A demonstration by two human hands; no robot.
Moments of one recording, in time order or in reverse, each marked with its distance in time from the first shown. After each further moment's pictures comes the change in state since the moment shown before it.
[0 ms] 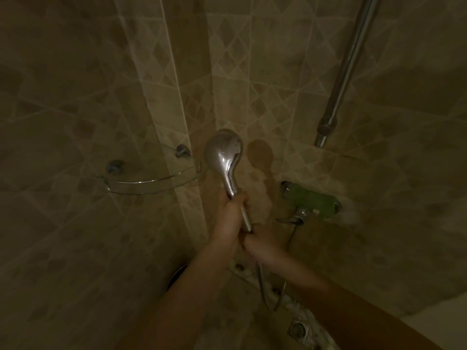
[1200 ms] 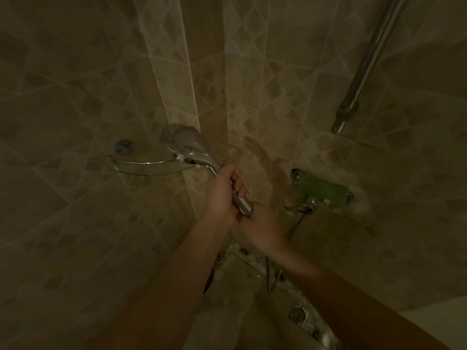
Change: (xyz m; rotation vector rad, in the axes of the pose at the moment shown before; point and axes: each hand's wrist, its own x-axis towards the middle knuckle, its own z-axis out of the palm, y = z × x) left_hand 0.010 0.026 -0.016 -0.328 -0.087 -0.094; right_hand -0.009 -0.016 0.012 -0.215 0.184 -0.275
